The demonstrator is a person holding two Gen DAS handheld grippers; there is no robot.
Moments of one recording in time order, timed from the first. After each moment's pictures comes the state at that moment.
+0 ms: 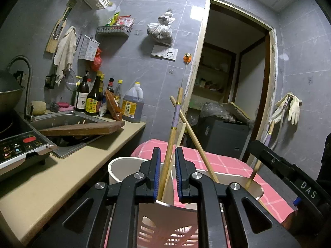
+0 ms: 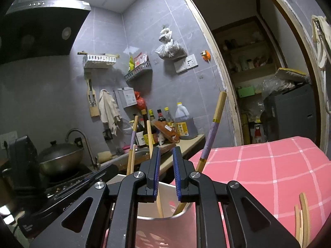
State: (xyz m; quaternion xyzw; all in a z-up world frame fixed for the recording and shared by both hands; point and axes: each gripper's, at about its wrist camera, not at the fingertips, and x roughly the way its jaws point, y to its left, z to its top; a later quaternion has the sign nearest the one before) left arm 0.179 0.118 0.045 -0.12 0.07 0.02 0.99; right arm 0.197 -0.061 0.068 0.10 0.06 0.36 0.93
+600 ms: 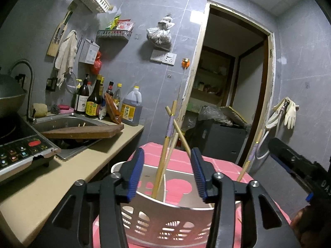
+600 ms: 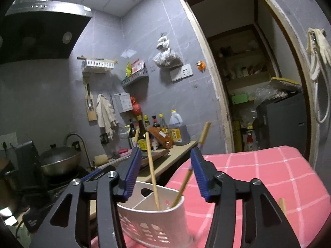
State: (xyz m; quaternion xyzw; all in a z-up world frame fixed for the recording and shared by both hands) left arm 0.156 0.107 0.065 -0.13 0.06 0.02 0.99; right arm 0.163 -0.092 0.096 0.09 0.05 0.33 0.94
